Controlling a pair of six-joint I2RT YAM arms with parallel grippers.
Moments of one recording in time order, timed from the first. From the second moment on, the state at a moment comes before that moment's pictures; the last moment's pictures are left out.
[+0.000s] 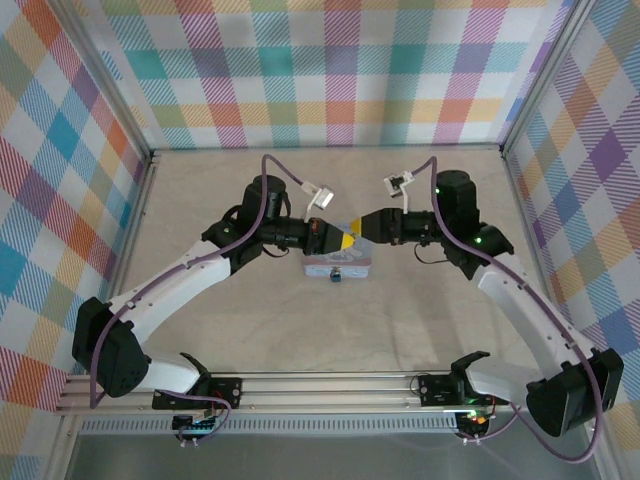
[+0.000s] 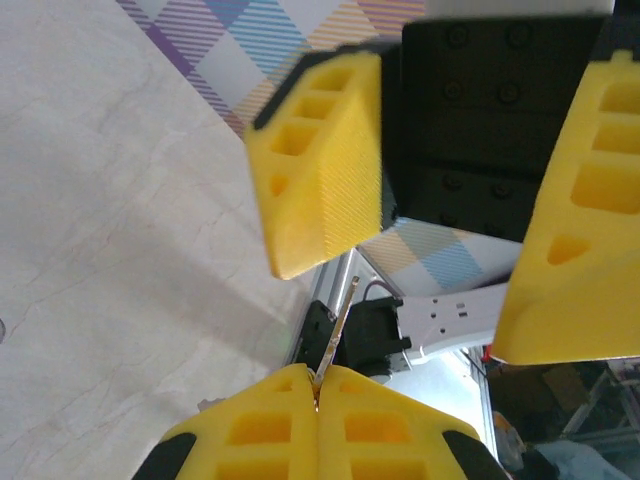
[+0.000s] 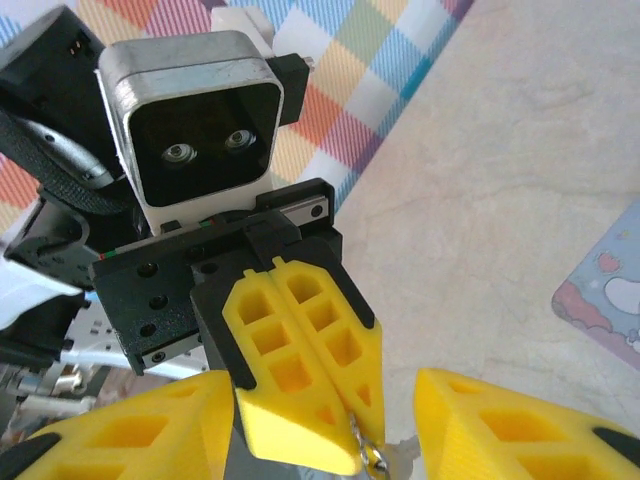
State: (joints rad) left arm -0.66 1.38 1.16 -0.18 0.83 -0.53; right arm 0.41 1.12 1.06 -0.35 -0.89 0.56
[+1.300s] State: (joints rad) left arm -0.66 1.34 1.08 0.11 0.77 -0.79; right arm 0.47 0.94 0.64 0.43 -0.69 0.84
